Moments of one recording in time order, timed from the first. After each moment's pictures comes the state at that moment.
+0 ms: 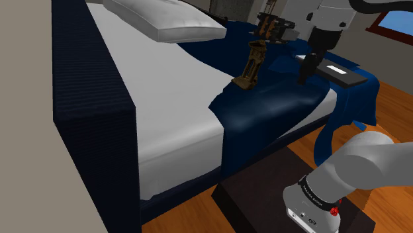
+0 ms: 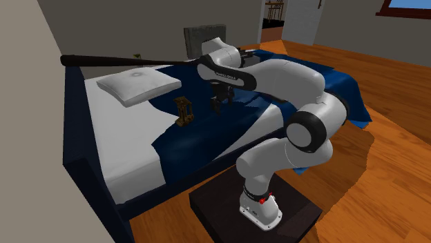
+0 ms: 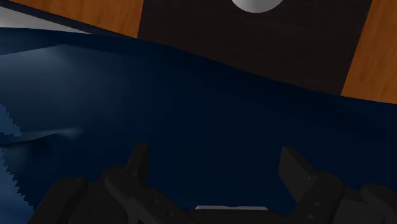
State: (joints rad) arm -0.02 -0.77 0.07 -2.34 -0.11 1.44 -0.15
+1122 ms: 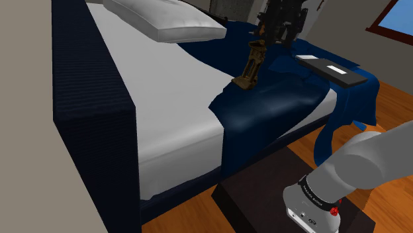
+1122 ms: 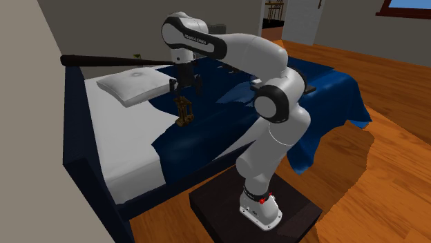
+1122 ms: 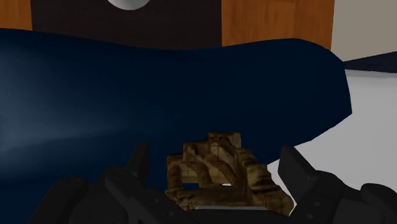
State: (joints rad) arm -0.02 -0.36 0.25 -1.78 0.20 1.21 0.31
